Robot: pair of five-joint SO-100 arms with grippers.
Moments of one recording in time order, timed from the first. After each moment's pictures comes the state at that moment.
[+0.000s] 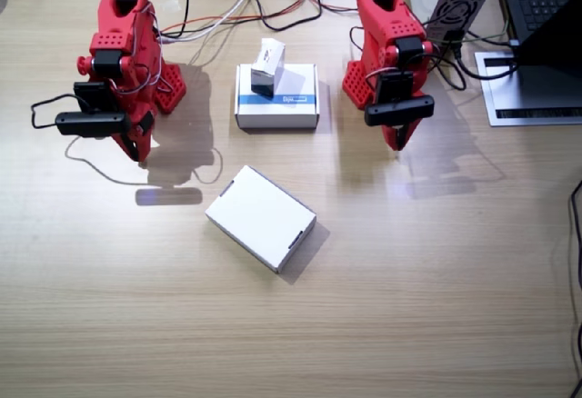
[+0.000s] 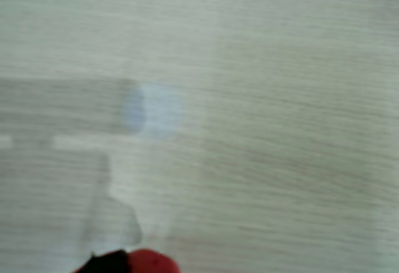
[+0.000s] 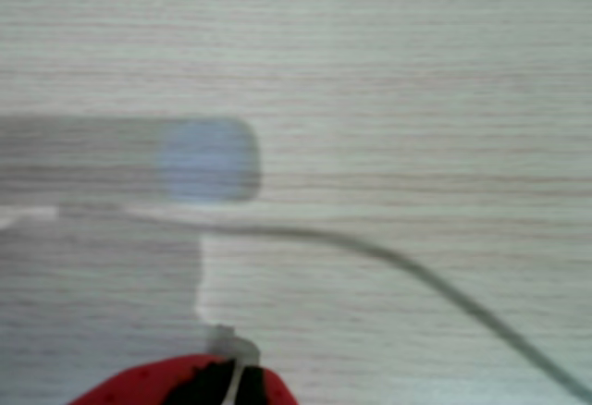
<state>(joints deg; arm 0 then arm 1) -0.2 186.5 175.1 69.3 67.3 -2.5 179.8 164.1 84.4 -78.2</state>
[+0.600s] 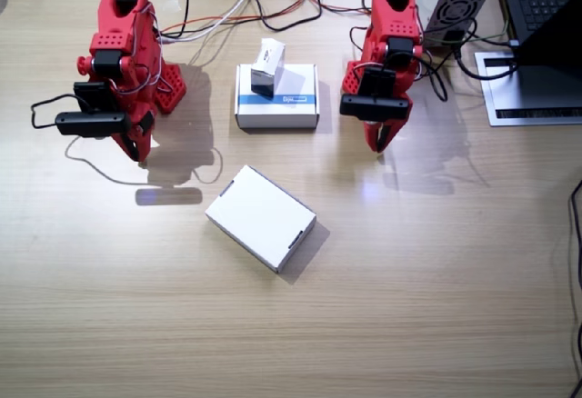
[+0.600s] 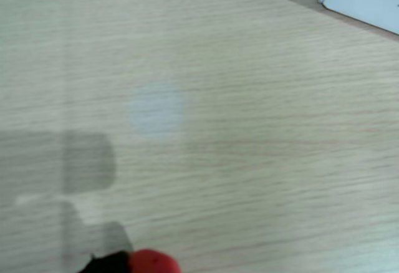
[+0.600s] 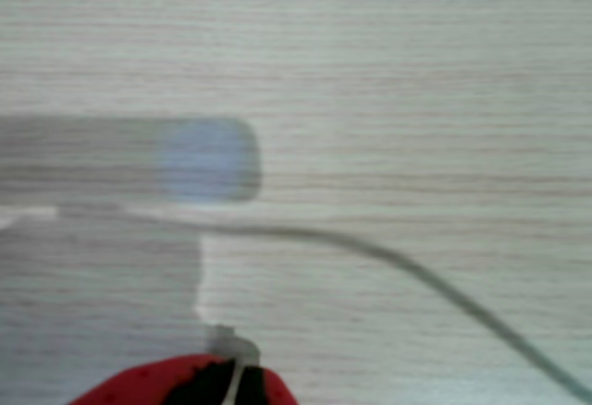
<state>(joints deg) 12.8 186.5 175.1 69.2 66.2 -2.5 179.8 164.1 84.4 -78.2</state>
